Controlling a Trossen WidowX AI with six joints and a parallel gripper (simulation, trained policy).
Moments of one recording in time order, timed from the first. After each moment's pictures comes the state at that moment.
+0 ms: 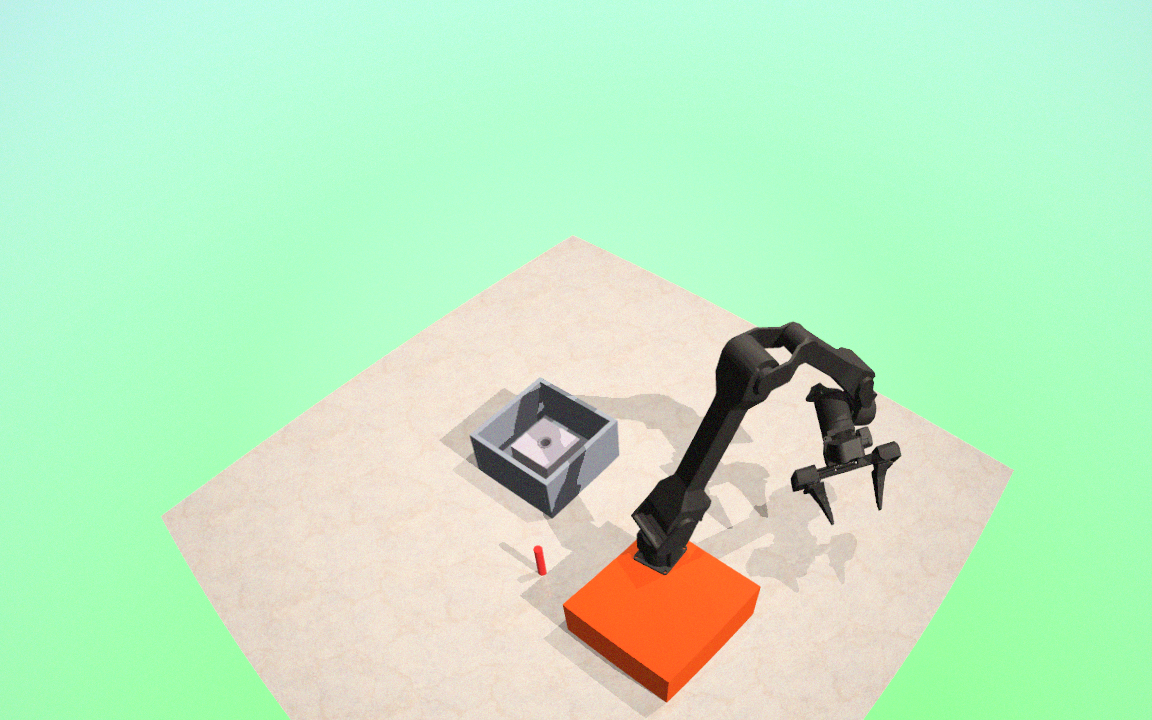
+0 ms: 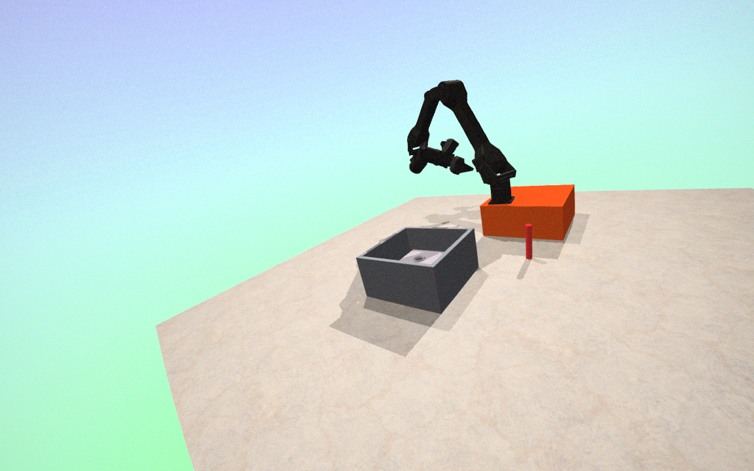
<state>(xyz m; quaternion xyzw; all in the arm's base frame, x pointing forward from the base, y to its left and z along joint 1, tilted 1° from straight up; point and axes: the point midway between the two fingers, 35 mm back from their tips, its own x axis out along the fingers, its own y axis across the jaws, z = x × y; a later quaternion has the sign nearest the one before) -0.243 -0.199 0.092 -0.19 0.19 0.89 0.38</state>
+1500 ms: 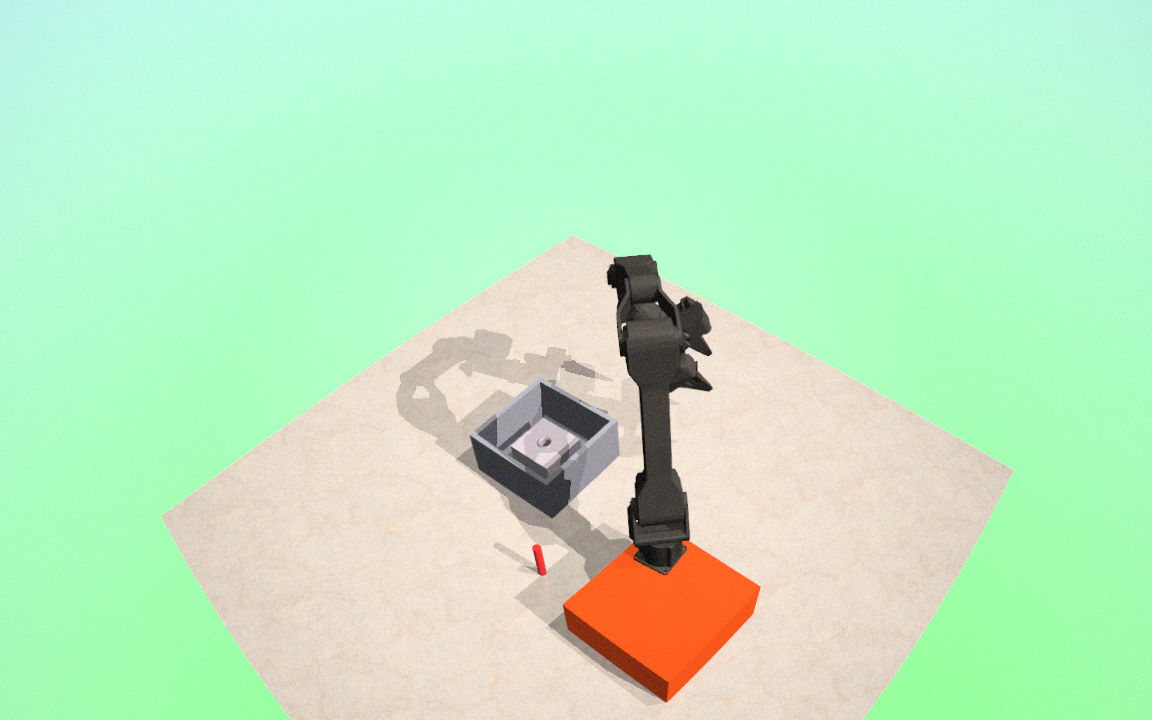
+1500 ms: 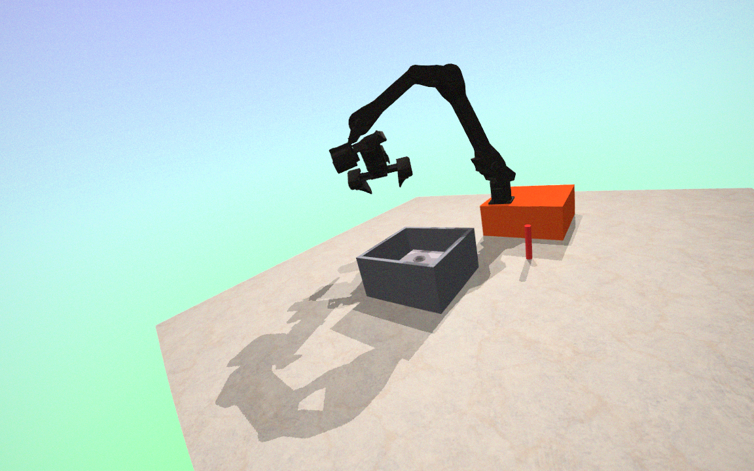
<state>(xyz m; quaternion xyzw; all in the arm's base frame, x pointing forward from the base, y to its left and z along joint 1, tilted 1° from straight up) 0.128 -0.311 0.122 -0.39 -0.10 0.88 -0.25</state>
